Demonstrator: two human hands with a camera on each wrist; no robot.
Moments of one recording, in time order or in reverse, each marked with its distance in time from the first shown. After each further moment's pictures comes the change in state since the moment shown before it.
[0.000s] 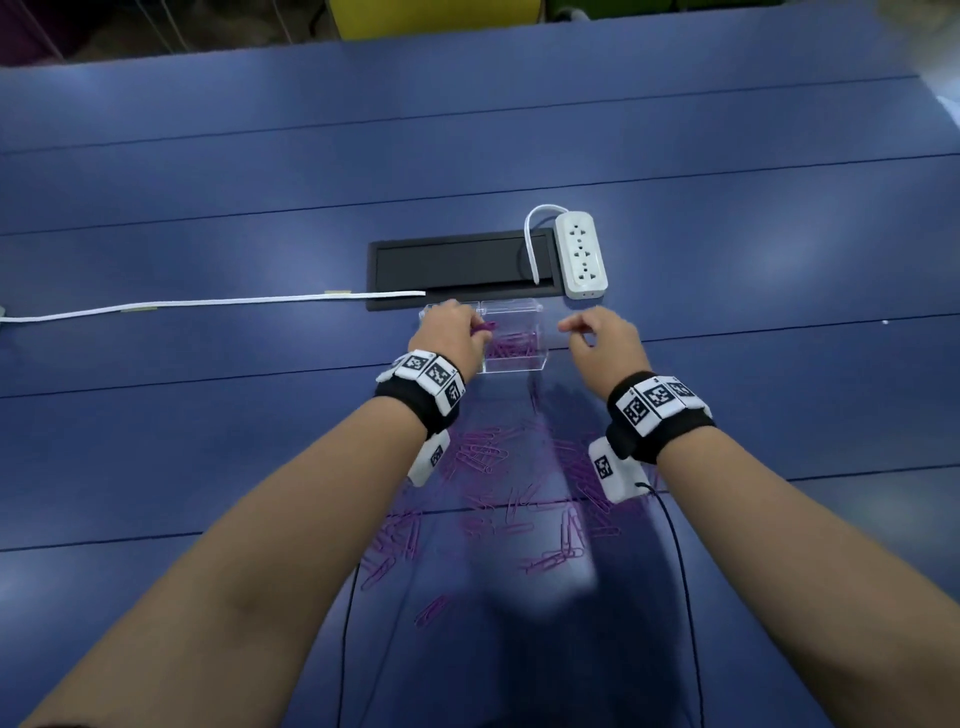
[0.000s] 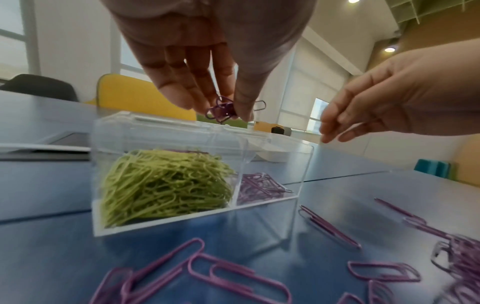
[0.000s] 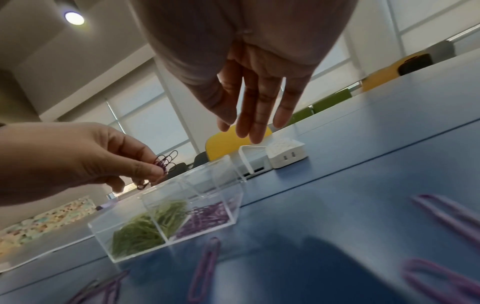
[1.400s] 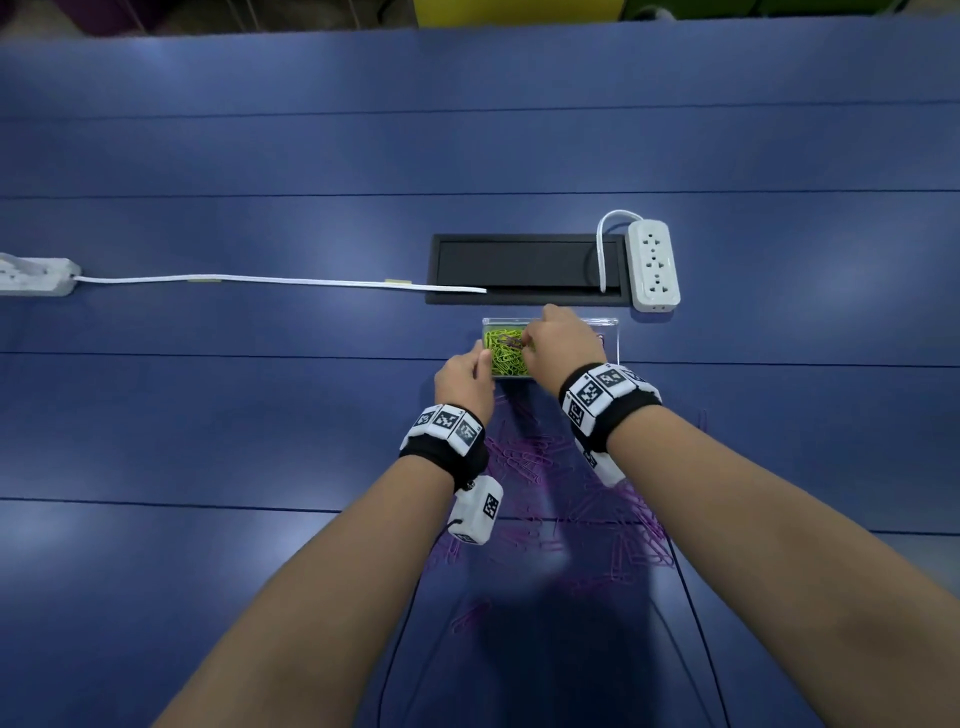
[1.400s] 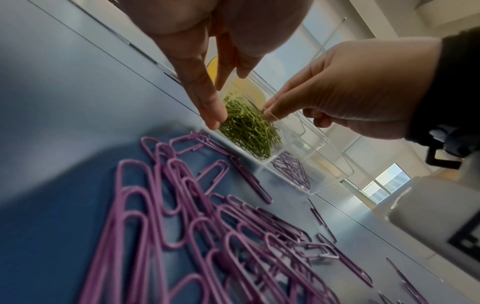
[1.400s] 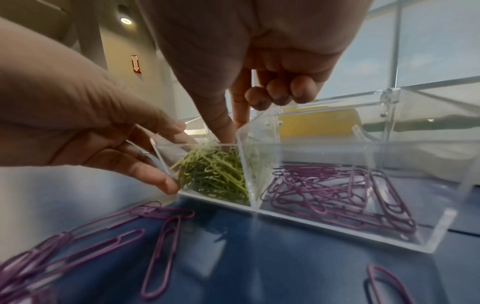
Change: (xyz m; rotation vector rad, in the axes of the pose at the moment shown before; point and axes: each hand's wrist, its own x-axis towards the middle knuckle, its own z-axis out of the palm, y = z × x) left_hand -0.040 -0.064 0.032 -0.390 0.191 -0.273; right_hand 0.027 -0.070 0.093 -0.540 -0.237 -0.287
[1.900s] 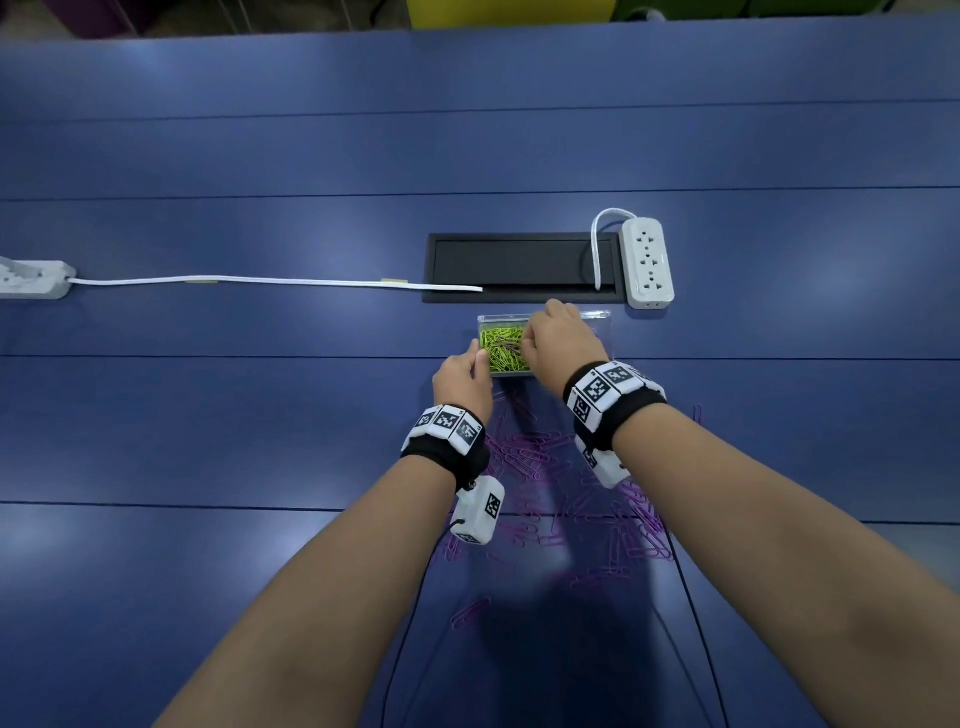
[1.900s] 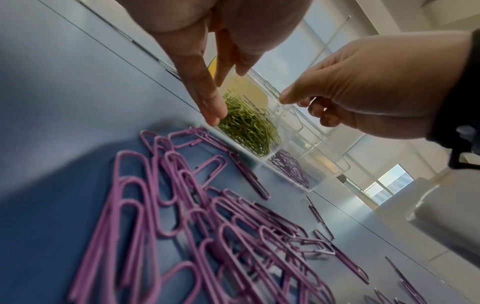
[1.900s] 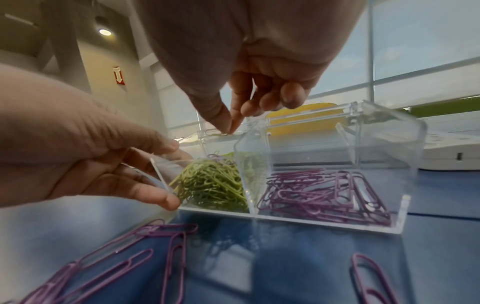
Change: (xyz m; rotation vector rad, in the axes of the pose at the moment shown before) left_hand 0.000 -0.006 0.008 -0.010 0.035 -0.016; right_hand -0.006 0.002 -0.004 0.076 0.033 0.001
